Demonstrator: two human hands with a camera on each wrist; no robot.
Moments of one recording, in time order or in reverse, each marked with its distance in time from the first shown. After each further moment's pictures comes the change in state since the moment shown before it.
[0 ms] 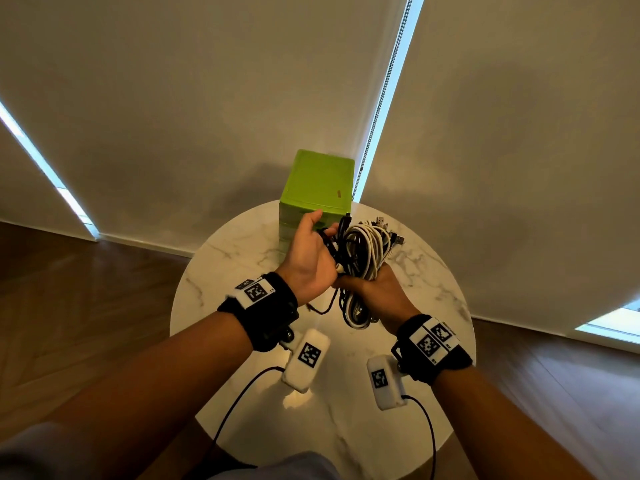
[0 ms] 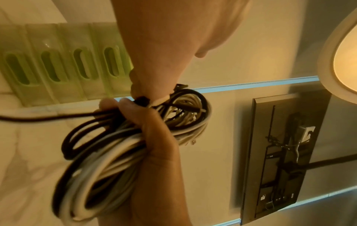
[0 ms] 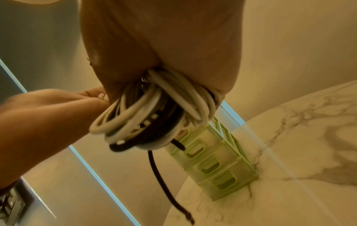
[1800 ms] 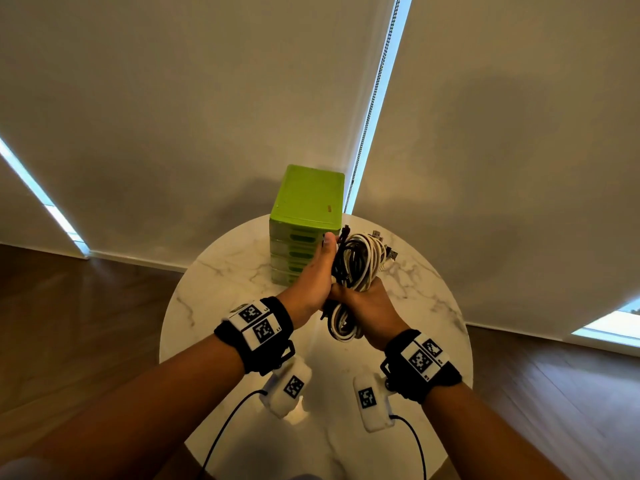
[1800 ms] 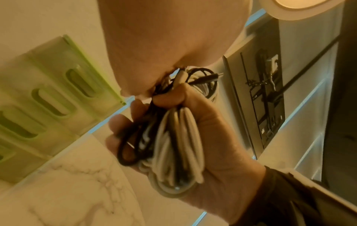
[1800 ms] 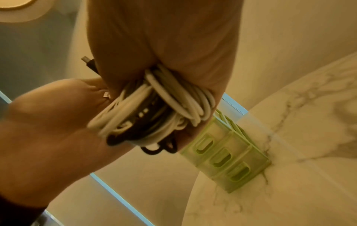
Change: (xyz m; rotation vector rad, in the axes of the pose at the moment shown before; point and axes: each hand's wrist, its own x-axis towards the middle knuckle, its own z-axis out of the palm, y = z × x) left_hand 0.014 -0.020 -0.009 0.736 0.052 0.128; right_hand 0.002 -0.008 0.006 0.173 -0.013 -0.002
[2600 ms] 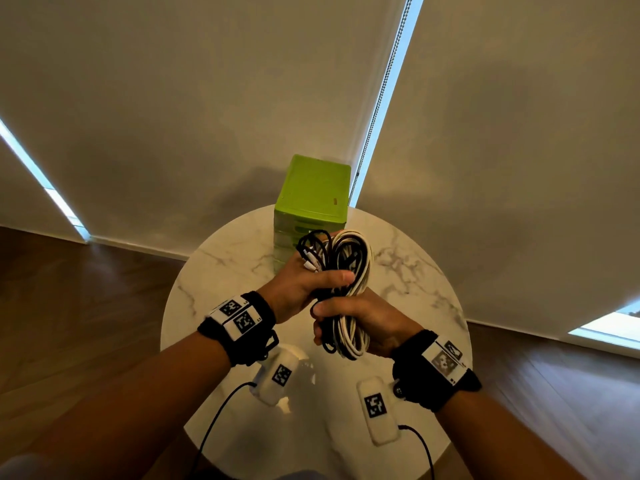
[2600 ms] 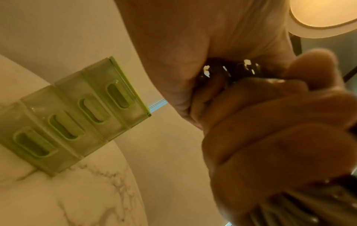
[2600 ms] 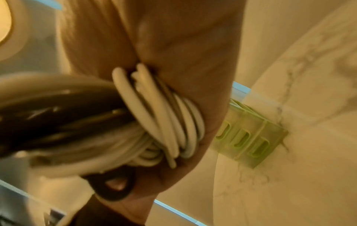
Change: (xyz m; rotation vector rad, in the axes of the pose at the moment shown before) left_hand -0.021 -0.001 -0.038 -0.166 -0.287 0.189; right_hand -0.025 -0.026 0.013 0.251 -0.410 0.288
